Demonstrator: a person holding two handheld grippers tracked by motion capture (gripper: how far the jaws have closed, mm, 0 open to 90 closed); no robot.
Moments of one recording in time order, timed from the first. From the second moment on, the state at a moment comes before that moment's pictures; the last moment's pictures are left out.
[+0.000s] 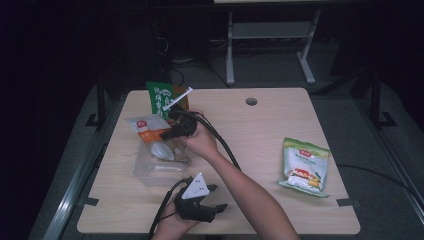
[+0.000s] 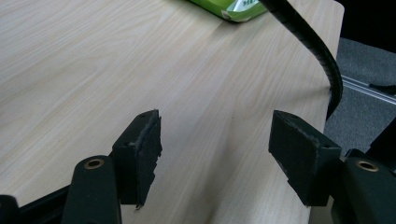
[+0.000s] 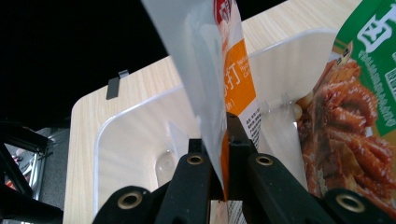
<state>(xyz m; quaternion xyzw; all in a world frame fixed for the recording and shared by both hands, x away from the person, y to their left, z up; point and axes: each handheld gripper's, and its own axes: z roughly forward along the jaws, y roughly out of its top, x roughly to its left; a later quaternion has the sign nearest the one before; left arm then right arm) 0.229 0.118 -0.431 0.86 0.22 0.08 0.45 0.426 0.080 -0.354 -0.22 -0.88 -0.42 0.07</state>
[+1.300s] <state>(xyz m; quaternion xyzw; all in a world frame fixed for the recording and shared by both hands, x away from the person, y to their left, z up) 0.227 0.116 -0.432 0.86 0.22 0.07 0.45 0.432 0.094 -0.331 -0.24 -0.89 -0.39 0.07</state>
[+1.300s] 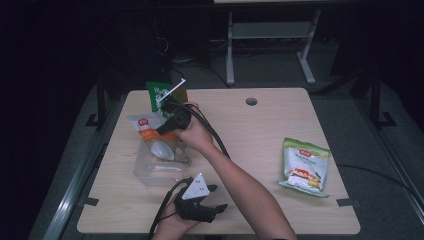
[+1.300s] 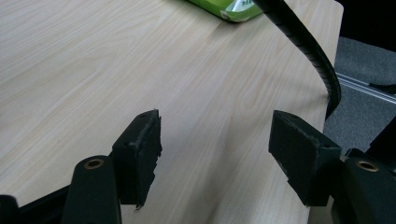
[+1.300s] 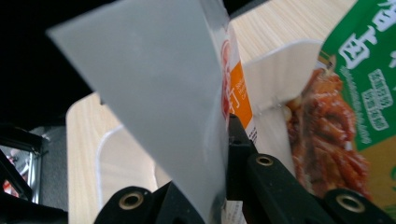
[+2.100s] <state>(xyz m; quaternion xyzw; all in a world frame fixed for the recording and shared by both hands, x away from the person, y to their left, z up) 0.226 0.114 -0.432 0.86 0.21 0.08 0.45 0.421 0.079 -0.351 -0.26 -0.84 -0.47 0.06</state>
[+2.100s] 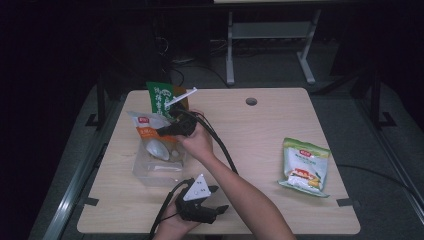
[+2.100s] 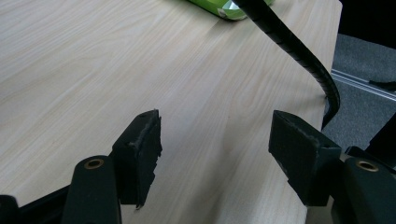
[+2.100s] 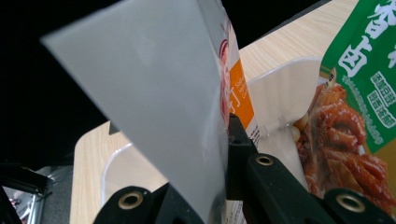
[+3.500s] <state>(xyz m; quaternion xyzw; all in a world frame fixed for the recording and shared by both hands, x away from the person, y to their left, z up) 0.226 0.114 -0.433 0.86 0.22 0.08 0.45 0.424 0.054 -0.355 -0.25 -0.85 -0.45 0.07</state>
